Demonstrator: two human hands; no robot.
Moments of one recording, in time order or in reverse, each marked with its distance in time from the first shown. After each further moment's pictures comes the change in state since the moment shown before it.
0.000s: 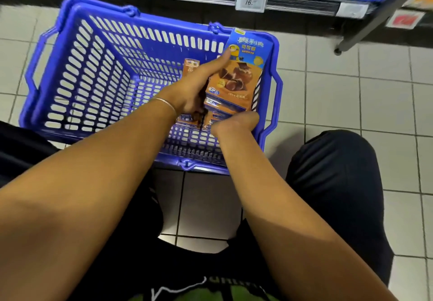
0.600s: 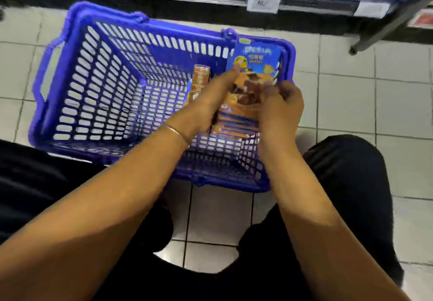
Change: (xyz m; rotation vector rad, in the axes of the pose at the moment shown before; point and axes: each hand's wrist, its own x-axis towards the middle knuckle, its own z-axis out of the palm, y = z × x) left_hand 0.002 -0.004 0.015 -0.160 0.155 -0.016; right_hand -0.015 -0.045 0.002 -0.513 -0.041 -0.765
